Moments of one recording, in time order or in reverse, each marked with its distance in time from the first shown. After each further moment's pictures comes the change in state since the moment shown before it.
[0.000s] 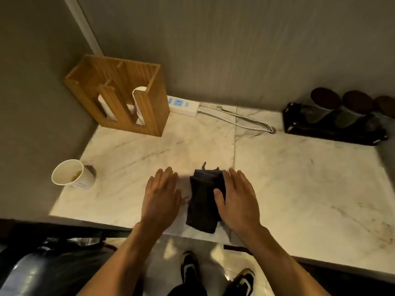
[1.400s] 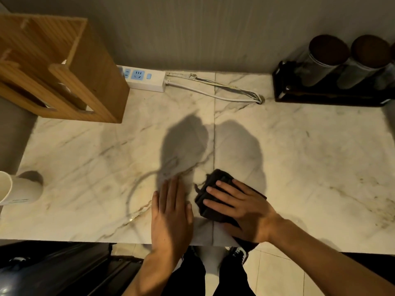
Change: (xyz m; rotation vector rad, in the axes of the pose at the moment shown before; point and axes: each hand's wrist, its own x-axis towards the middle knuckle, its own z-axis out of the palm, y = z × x) left_hand -0.017 0.083 0.068 -0.011 0.019 -0.035; right_hand -0.004 0.124 0.039 -0.140 -0.255 -0.698
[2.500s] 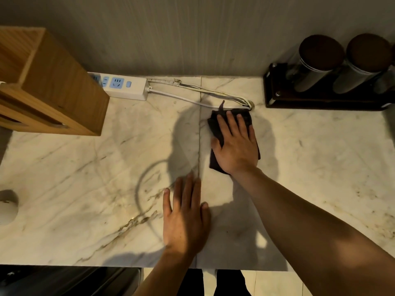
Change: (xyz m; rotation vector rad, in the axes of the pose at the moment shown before) left_hand 0.044 0.064 0.020 0.007 -0.098 0.025; right_hand 0.109 0.110 -0.034 0.078 0.228 0.794
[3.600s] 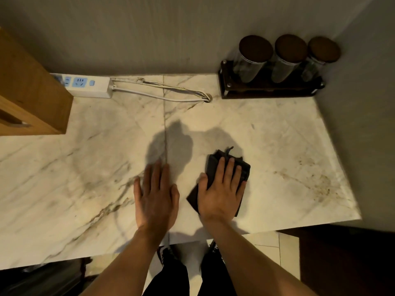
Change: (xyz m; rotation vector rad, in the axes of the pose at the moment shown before) left_hand -0.005 0.001 0.000 0.093 -0.011 0.013; right_hand -0.163 -0.011 0.014 0.066 0.100 0.581
